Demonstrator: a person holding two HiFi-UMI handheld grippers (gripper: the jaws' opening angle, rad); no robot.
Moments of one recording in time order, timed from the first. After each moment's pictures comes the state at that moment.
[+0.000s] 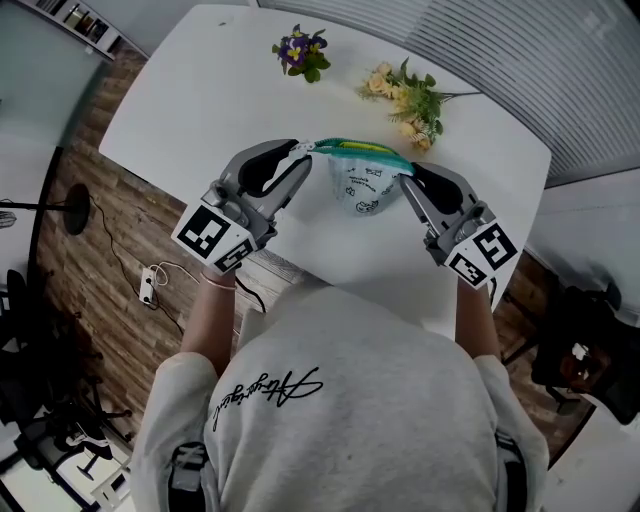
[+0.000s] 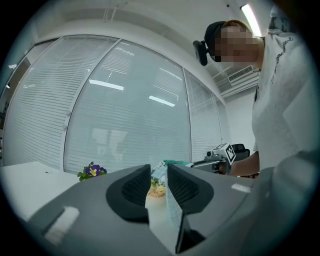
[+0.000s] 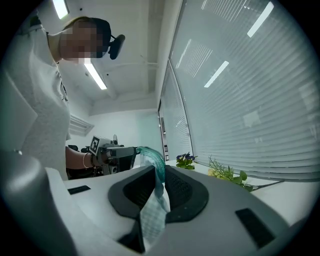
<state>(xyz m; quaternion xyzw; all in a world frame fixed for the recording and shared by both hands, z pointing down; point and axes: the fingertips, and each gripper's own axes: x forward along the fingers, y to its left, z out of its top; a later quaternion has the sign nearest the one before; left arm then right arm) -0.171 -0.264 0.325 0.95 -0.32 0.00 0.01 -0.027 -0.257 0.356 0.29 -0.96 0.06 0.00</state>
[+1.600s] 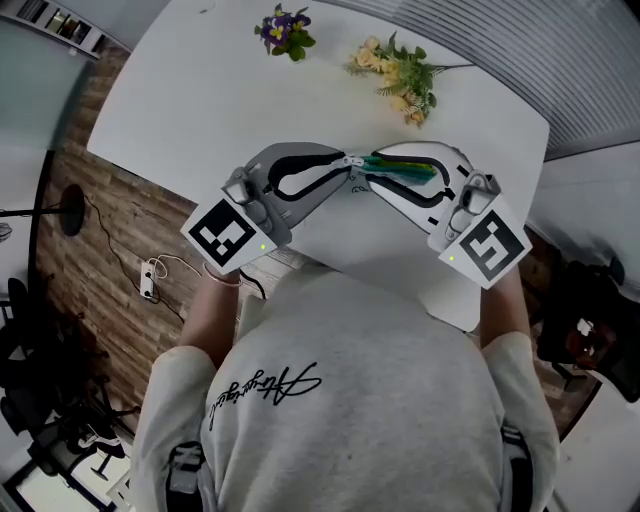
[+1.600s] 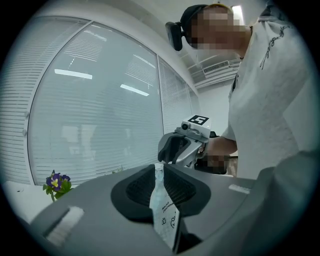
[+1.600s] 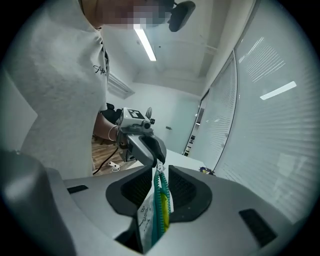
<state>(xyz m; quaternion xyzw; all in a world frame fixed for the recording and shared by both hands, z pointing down) -0.095 -0.215 0.317 0.98 -0.17 0.07 -0.04 -0.077 -0.207 0.321 0.13 -0.96 -0.15 0.19</state>
